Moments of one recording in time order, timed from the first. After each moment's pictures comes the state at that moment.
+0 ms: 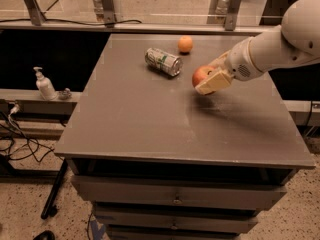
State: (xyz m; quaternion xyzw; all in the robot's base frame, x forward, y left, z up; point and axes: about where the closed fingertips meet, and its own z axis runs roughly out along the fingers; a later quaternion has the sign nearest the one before) arm 0.628 -0.146 0.883 -0.49 0.78 0.11 0.38
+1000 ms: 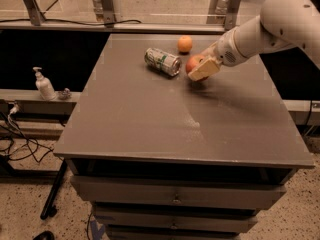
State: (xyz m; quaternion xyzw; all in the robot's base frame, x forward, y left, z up) arm 0.701 -0.137 0.875 -0.49 0.77 0.11 0.39
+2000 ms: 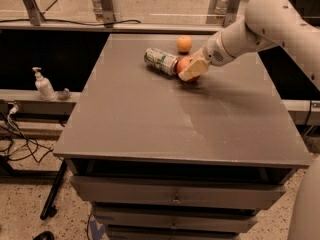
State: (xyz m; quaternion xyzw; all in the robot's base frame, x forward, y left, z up) arm 0.719 -0.109 0.856 -0.49 0.78 0.14 0.36
